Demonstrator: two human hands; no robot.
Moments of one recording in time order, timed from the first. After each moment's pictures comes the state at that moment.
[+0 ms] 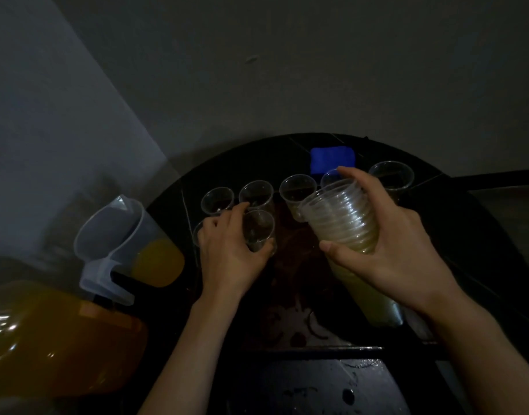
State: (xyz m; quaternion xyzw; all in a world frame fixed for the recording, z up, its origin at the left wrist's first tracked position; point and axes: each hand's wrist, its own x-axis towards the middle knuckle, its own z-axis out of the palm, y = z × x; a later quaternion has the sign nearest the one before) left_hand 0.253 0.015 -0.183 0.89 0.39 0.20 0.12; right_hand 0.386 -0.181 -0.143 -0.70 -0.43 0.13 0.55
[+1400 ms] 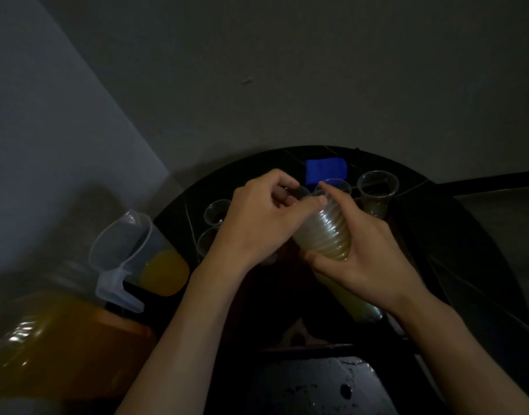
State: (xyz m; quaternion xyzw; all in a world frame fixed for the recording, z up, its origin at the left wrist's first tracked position) left_hand 0.290 -0.028 -0.072 0.88 0.26 0.16 0.37; right_hand 0.378 -0.177 -0.144 -0.74 -0.45 0.11 0.49
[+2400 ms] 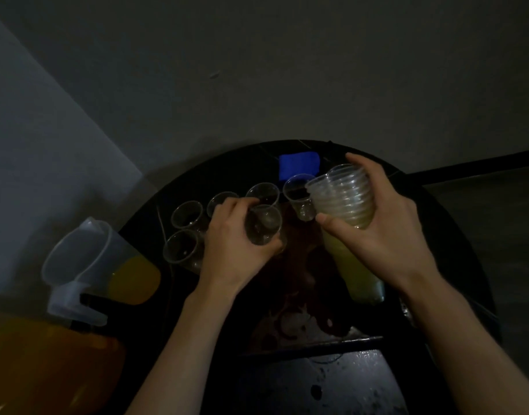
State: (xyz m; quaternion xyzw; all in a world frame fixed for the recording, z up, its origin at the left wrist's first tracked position) left_hand 0.296 -0.026 -0.151 0.92 0.25 0.23 0.21; right_hand 0.419 -0.212 -0.147 -0.75 -0.33 0.07 0.57
